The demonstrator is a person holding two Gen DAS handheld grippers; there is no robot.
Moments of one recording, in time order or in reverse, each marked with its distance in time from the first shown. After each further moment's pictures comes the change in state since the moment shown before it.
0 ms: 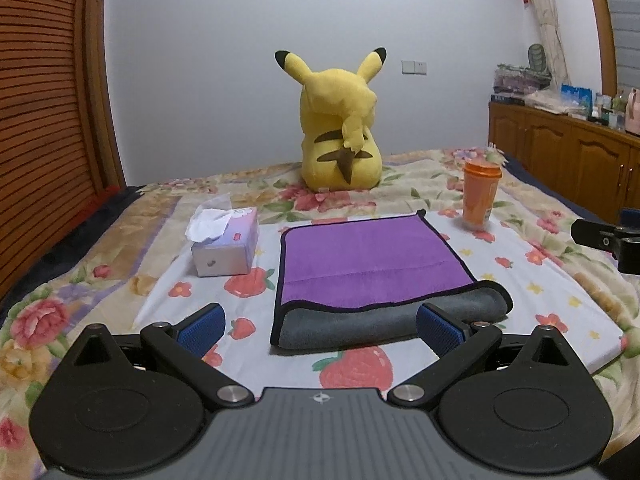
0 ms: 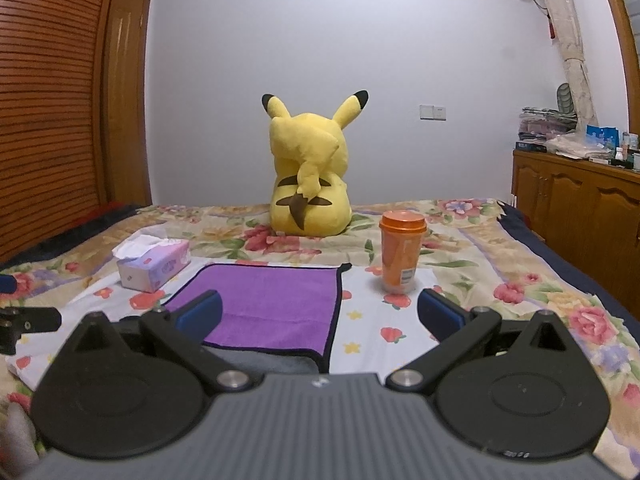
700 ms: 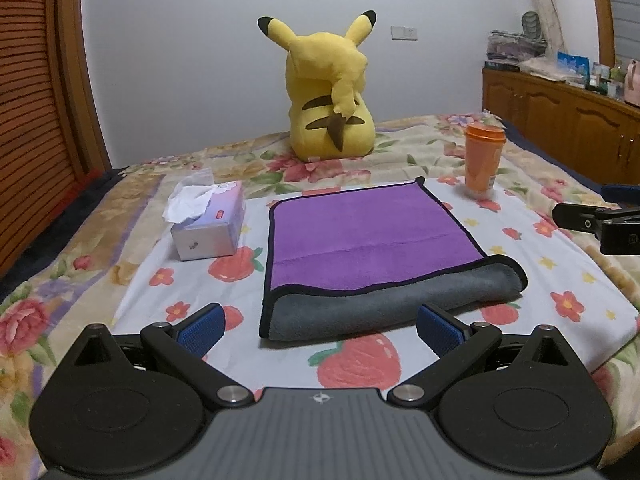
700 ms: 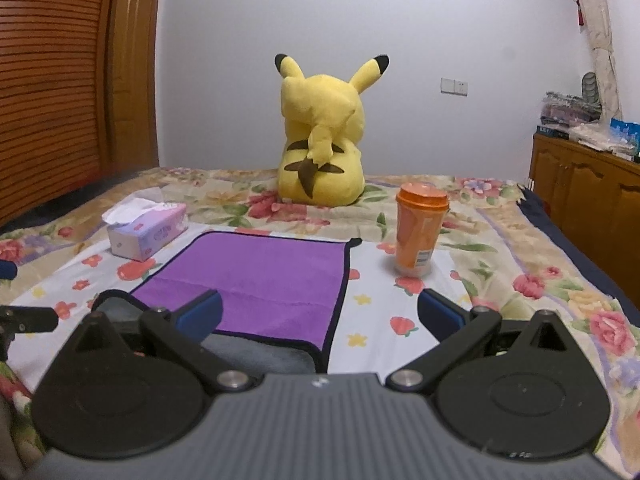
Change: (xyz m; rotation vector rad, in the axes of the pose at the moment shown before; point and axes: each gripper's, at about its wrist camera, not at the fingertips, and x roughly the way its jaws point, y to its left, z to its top) left arm 0.045 0.002 0.005 0.036 0.099 -0.025; right arm 0.049 -0.001 0.001 -0.047 0.112 0.031
